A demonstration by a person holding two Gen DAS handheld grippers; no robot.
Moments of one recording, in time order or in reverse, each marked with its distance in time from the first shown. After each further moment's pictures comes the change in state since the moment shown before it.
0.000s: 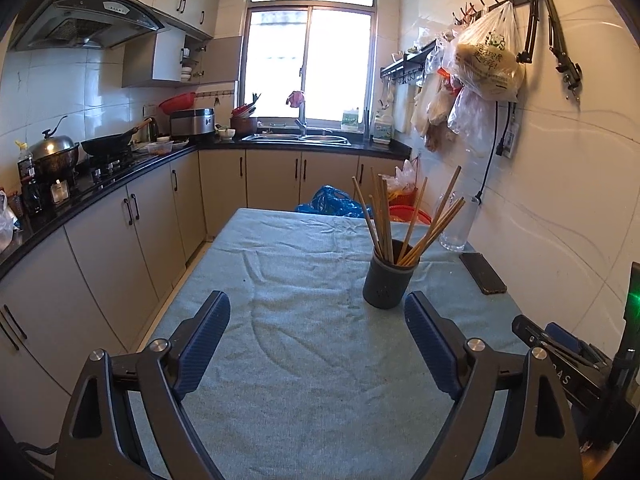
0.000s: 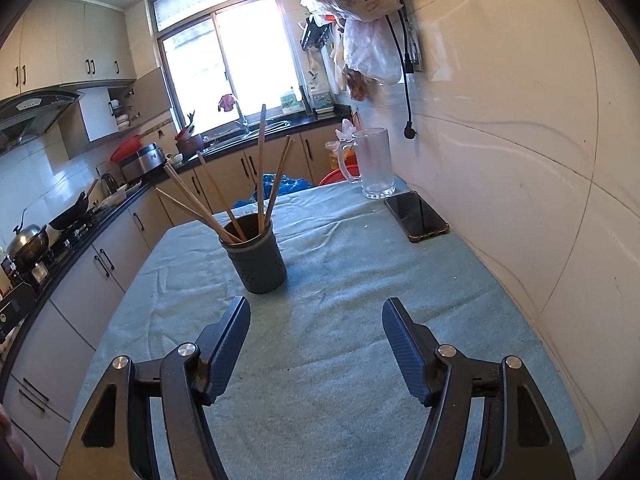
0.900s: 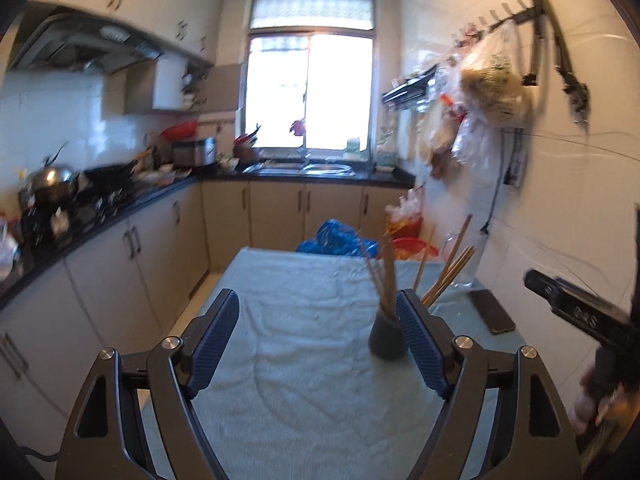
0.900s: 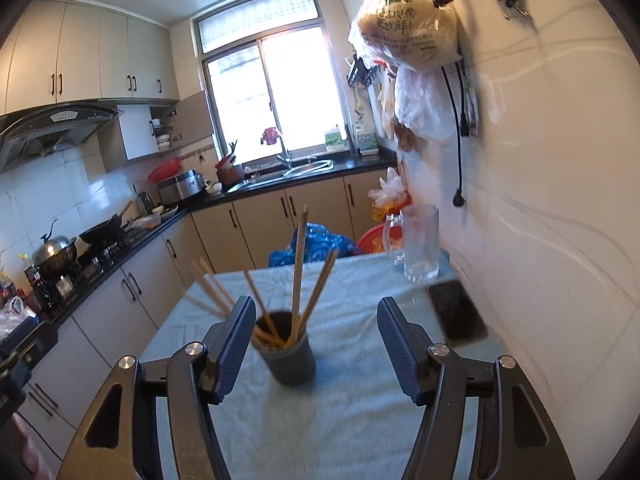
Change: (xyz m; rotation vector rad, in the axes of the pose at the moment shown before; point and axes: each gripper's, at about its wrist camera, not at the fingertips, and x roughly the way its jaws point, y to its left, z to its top) left arm 0.017 0.003 0.042 -0.008 -0.095 0.029; right arm 0.019 0.011 0.087 -0.088 -0.111 0.135
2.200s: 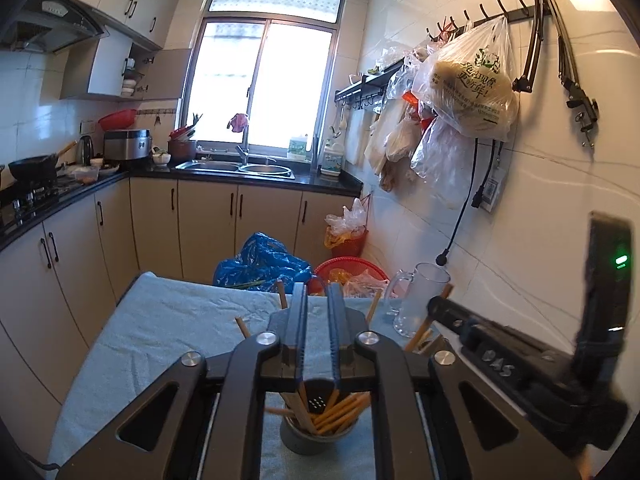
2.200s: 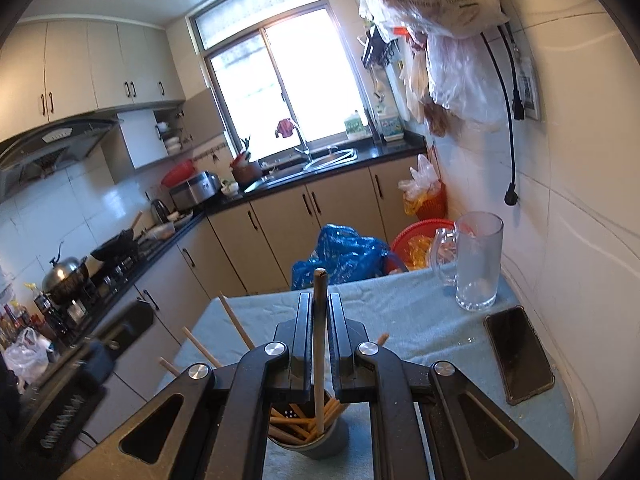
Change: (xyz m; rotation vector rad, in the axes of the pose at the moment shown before) left arm 0.163 -0.085 0.076 -0.026 0.004 -0.240; right arm 0.146 -0.001 0.076 0.058 0.055 0.115
